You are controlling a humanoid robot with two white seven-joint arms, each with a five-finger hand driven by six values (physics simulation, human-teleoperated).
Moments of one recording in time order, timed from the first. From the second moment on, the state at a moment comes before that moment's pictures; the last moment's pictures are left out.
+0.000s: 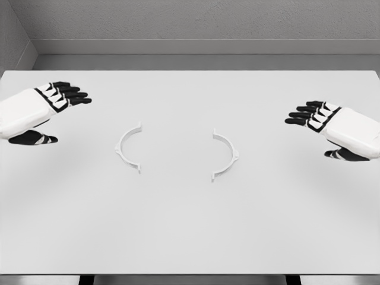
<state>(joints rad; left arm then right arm) -0.19 0.97 -0.18 -1.67 -0.40 -0.61 -0.23 -0.04 -0.94 0.06 -1.77 0.44 -0.61 0.29</state>
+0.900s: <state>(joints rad) -0.31 0.87 -0.36 -1.66 -0.67 -0.61 -0.26 -0.37 -0.66 0.34 -1.59 0.60 -0.61 0.54</state>
